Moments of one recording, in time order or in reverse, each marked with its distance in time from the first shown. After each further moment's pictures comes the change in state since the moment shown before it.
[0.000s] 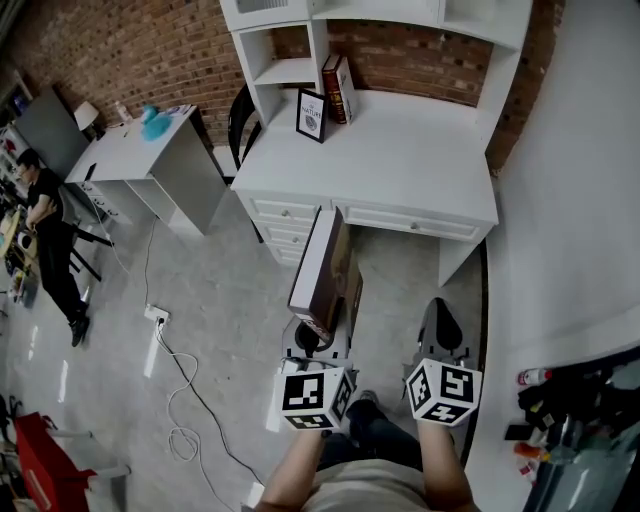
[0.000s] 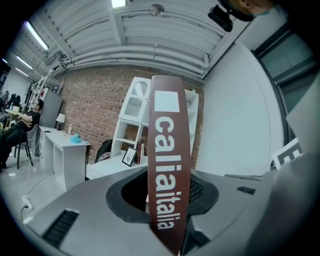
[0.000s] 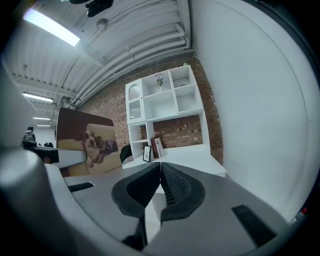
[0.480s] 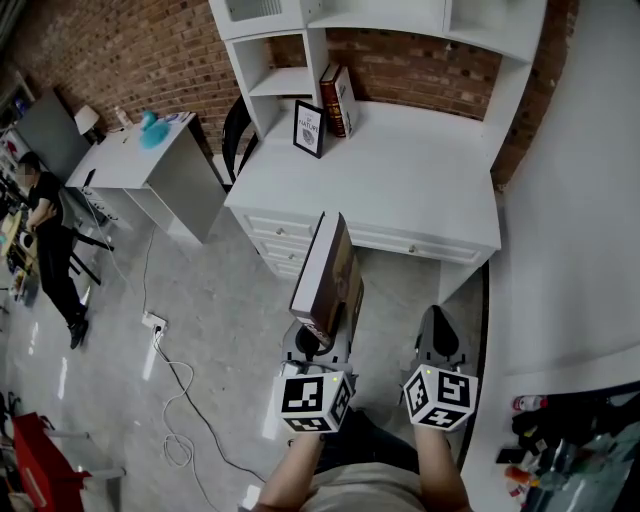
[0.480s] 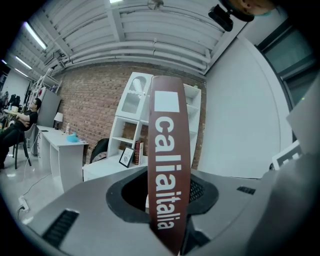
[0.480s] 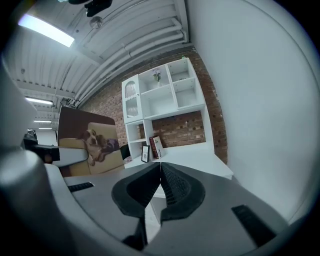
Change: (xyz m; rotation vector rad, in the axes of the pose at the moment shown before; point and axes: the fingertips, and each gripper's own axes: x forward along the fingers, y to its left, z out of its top) left arm 0.077 -0.010 0.004 0.005 0.007 0.009; right arm 0.071 -0.033 0.007 0.019 0.015 0.029
